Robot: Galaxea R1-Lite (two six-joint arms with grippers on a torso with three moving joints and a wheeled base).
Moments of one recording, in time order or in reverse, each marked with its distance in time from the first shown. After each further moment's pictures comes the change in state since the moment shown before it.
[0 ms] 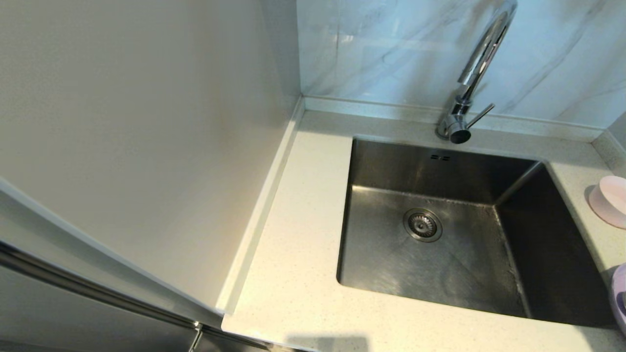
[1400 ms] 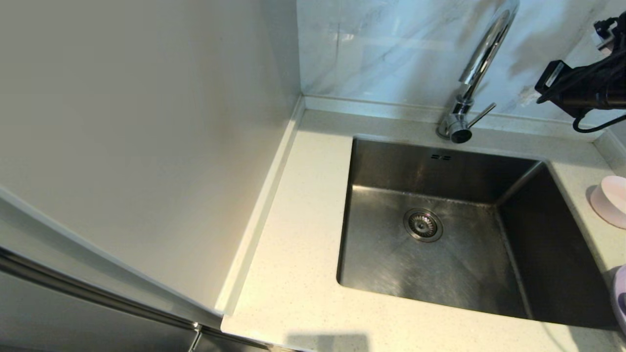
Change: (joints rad) left arm 0.000 0.000 0.000 0.000 -0.001 0.000; right arm -0.118 0.599 -0.505 0.094 0.272 0.298
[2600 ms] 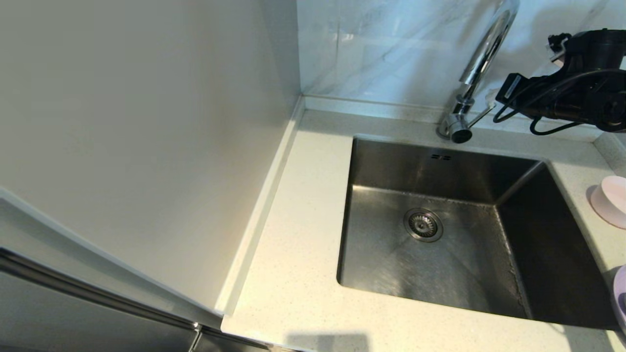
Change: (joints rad) left arm 0.000 0.000 0.000 0.000 0.001 0.000; right arm 0.066 0.126 0.003 -0.226 -0.001 -0.074
